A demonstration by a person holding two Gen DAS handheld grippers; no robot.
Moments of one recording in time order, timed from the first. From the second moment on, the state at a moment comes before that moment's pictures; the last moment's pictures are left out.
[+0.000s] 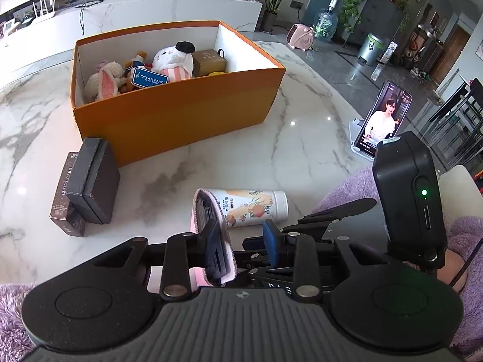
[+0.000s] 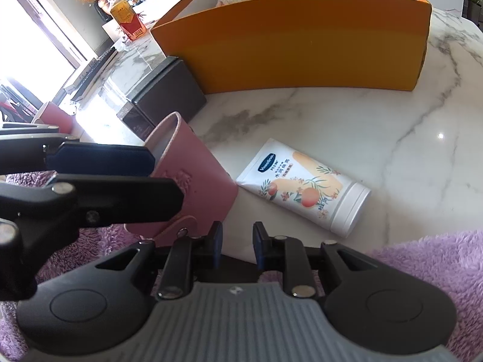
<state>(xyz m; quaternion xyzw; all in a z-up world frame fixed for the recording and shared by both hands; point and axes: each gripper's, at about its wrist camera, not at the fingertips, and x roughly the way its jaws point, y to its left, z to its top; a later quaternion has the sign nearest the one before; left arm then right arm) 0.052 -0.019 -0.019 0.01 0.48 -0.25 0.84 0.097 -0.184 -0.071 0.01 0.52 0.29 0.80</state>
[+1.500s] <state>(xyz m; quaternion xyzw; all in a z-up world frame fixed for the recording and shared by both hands) 0.068 -0.026 -0.042 0.01 0.53 -0.17 0.83 0.068 -0.161 -0.042 -0.03 0.48 0.35 0.80</state>
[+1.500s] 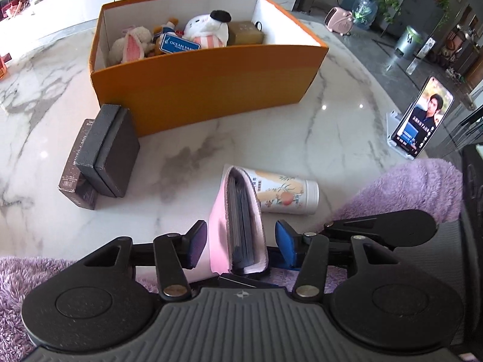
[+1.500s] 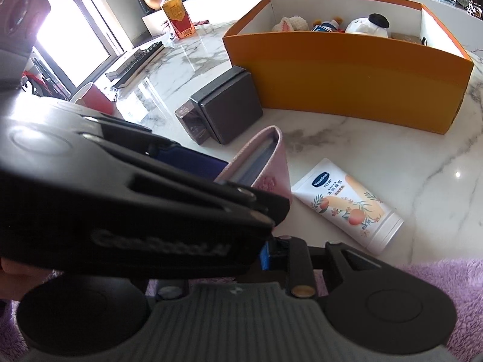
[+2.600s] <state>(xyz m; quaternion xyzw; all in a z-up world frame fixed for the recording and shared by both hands) 0.082 0.004 -0.048 0.00 0.54 -0.17 0.82 0.150 -0.152 -0.072 -0.26 0.49 0.31 0.77</state>
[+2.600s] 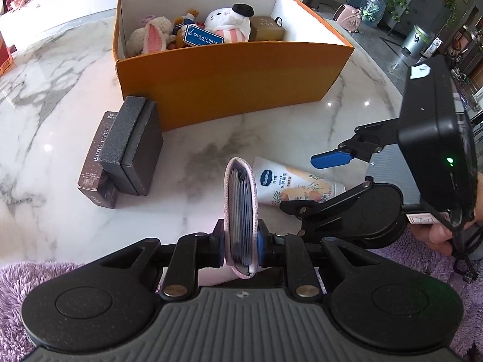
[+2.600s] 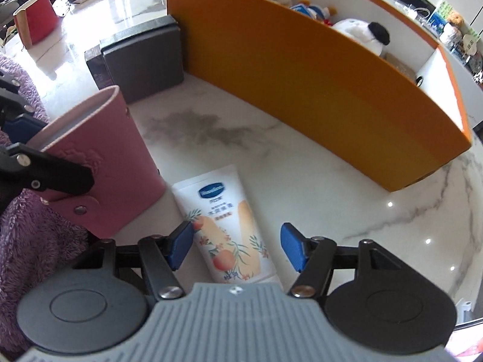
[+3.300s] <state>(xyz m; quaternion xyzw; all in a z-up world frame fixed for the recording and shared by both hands) 0.078 0.019 -0.041 -0.04 0.53 -0.15 0.83 0.150 -0.187 -0.037 -0.15 0.50 0.31 0.80</state>
